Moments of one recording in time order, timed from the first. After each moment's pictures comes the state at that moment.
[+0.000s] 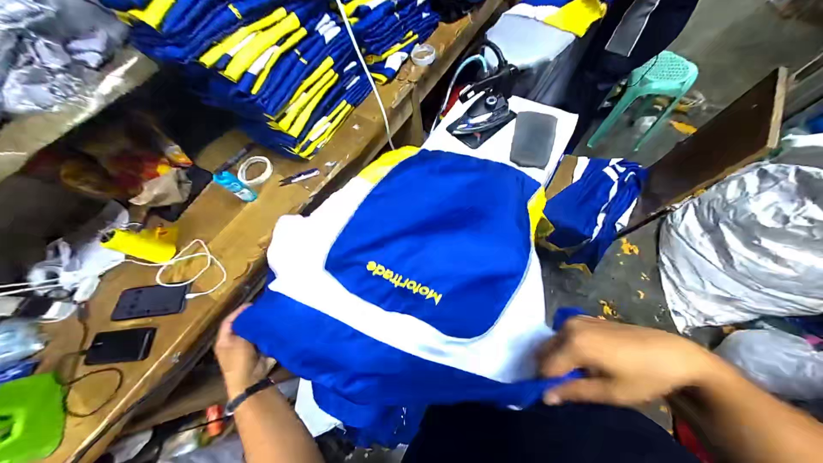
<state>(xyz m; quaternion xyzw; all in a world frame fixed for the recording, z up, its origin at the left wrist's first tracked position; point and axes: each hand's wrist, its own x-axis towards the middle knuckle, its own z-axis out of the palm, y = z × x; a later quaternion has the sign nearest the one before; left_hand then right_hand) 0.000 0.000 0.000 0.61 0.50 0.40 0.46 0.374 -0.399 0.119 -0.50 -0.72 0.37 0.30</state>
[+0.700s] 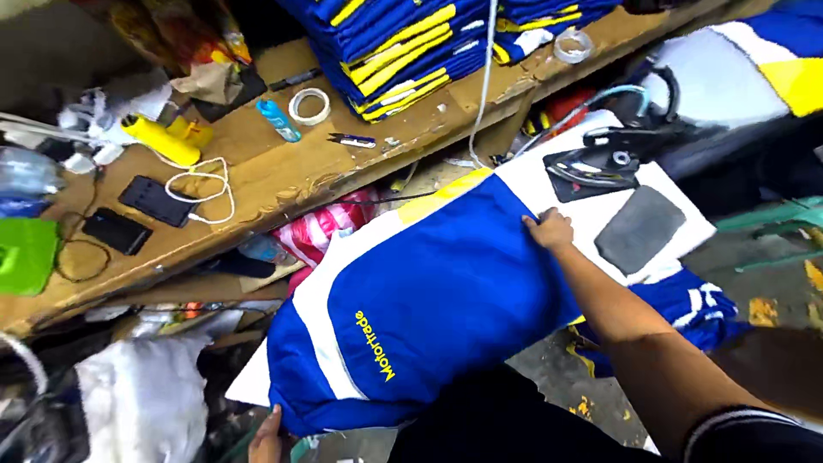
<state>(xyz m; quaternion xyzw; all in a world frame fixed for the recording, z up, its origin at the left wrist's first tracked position) -0.001 -0.239 -0.091 0.20 0.81 0.36 0.43 0.649 -0.065 -0.088 -0.89 -0.33 0.30 0.10</state>
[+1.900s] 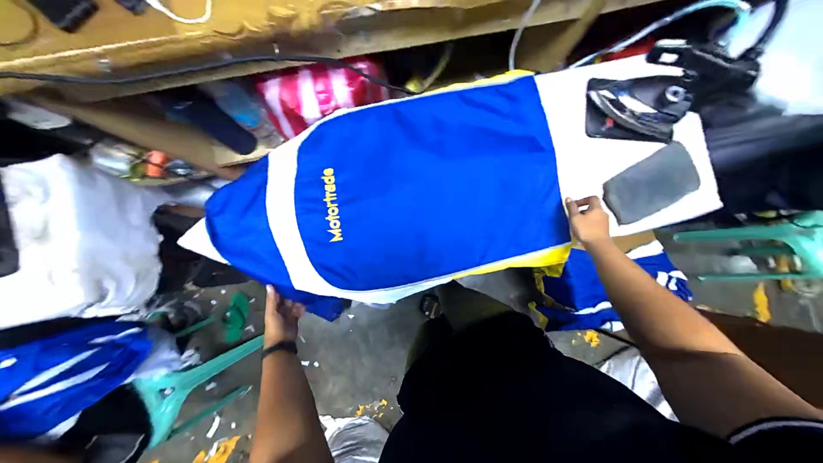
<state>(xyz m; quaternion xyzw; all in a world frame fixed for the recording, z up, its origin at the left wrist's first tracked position) 0.046 -0.308 -0.181 0.15 0.75 0.41 0.50 0.675 -0.212 -0.097 -0.87 -0.37 0.31 0.12</state>
